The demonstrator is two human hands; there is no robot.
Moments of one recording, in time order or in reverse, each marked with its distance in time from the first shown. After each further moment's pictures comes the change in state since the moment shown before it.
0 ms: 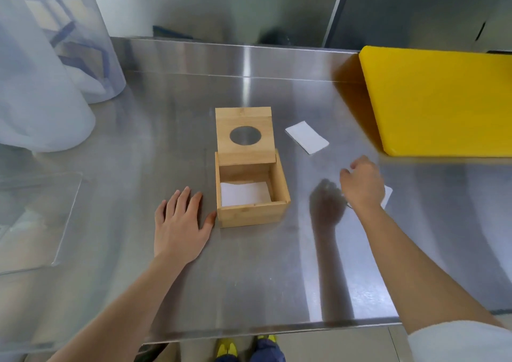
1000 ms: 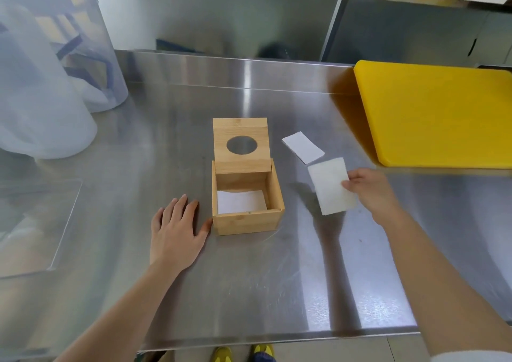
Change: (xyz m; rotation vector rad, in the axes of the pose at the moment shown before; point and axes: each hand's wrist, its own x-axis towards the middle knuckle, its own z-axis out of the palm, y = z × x) left_hand 0.000 -0.002 -0.001 -0.007 -0.008 -0.011; right_hand 0.015 0.016 -0.027 0.393 -0.330 0.014
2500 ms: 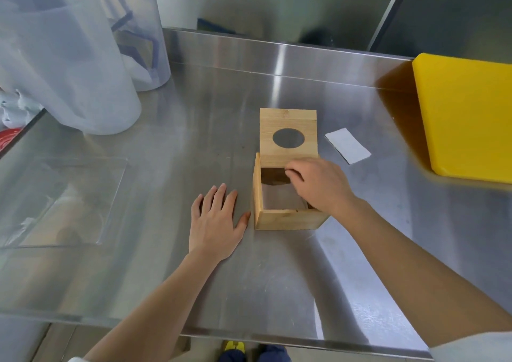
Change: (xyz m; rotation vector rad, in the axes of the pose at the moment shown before) left_hand 0.000 0.002 0.001 0.040 -0.025 0.018; right_hand -0.039 -0.091 0.116 -0.583 -0.163 -0.875
